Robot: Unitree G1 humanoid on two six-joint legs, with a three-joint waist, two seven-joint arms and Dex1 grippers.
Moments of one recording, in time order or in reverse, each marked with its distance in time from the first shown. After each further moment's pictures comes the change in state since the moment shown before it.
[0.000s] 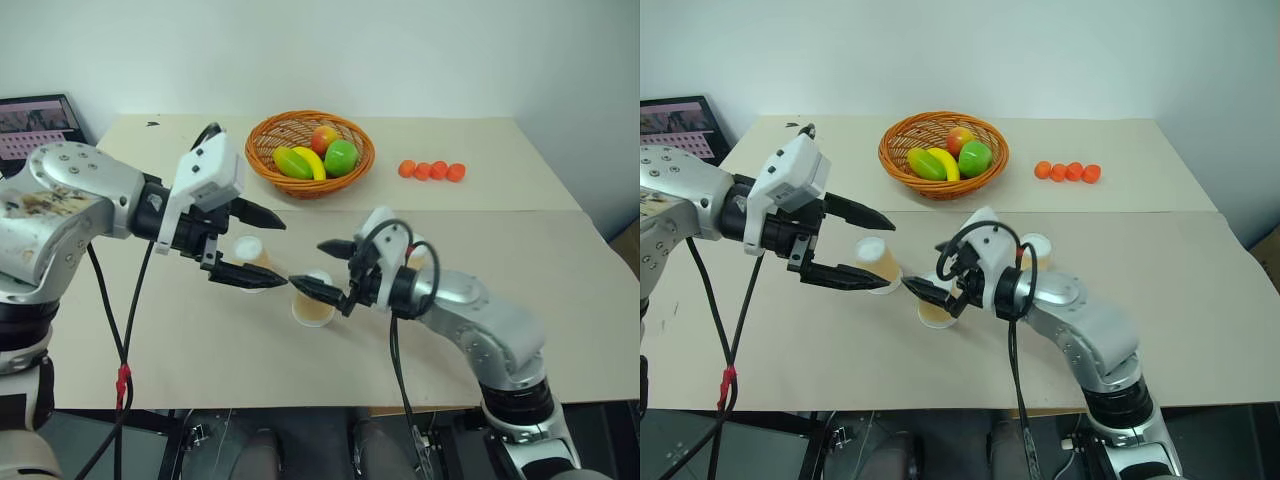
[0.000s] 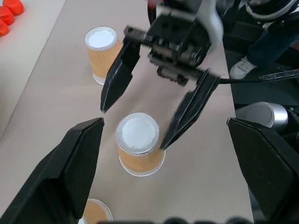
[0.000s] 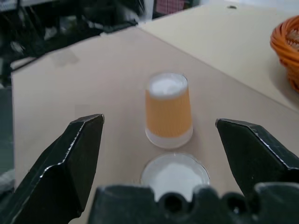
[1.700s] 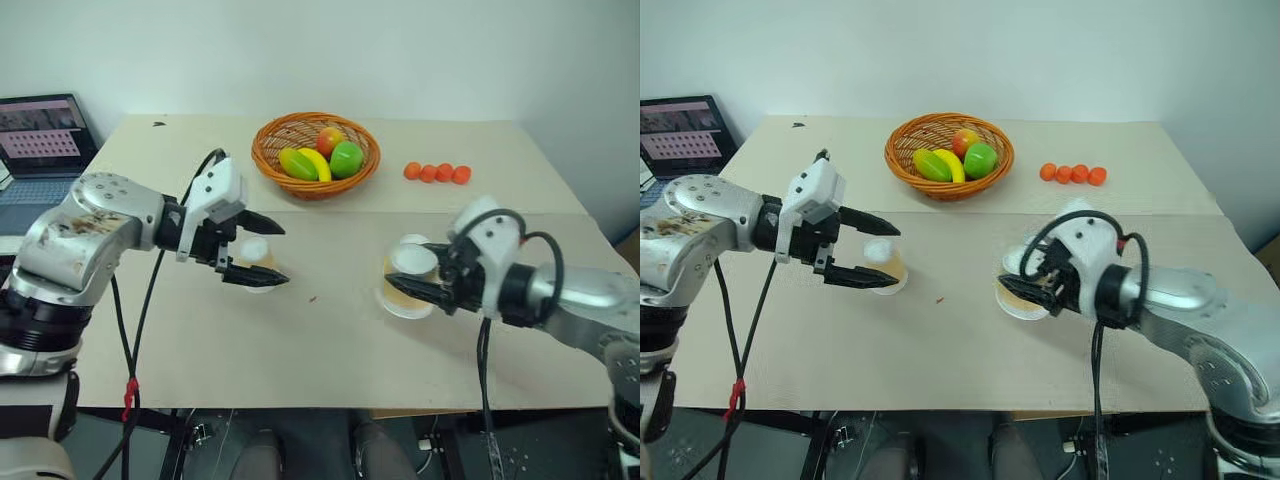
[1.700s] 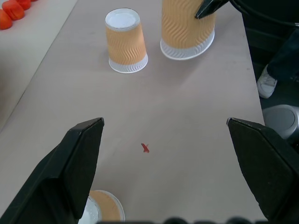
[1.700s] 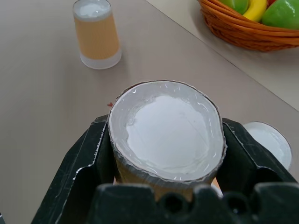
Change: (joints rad) left arm 0.093 -0.091 -0.041 0.140 0.101 -0.172 0.025; right arm 0.046 -0.430 -0.233 -0.156 0.255 0.295 -0.126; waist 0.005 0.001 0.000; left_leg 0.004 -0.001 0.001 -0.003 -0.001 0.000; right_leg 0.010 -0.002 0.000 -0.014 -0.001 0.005
